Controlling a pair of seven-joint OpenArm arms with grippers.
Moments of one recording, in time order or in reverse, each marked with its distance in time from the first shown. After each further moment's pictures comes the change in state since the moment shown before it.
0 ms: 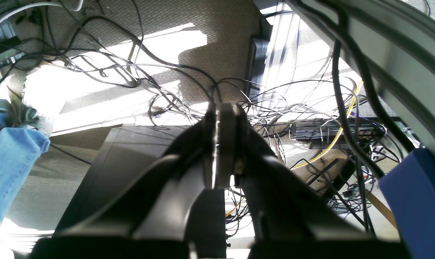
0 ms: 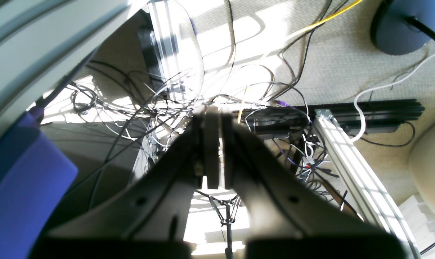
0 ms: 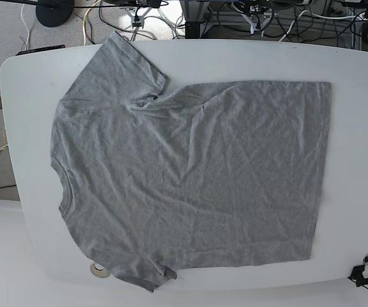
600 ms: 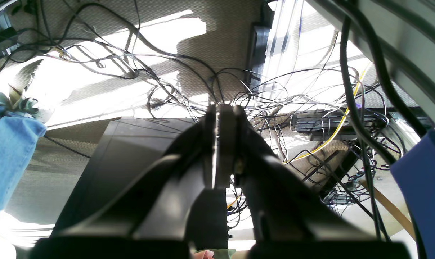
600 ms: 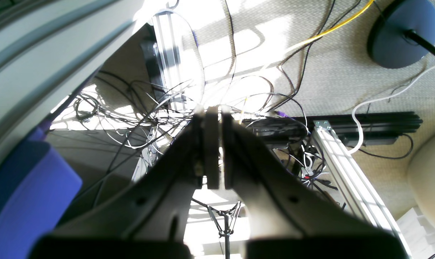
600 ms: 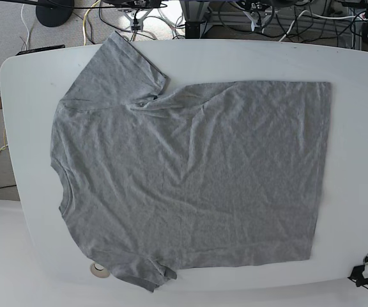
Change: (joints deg) left arm 0.9 -0.3 0.2 0.1 0.1 -0.7 1.1; right arm -1.1 0.4 -0.1 2.8 -0.2 0.7 -0.5
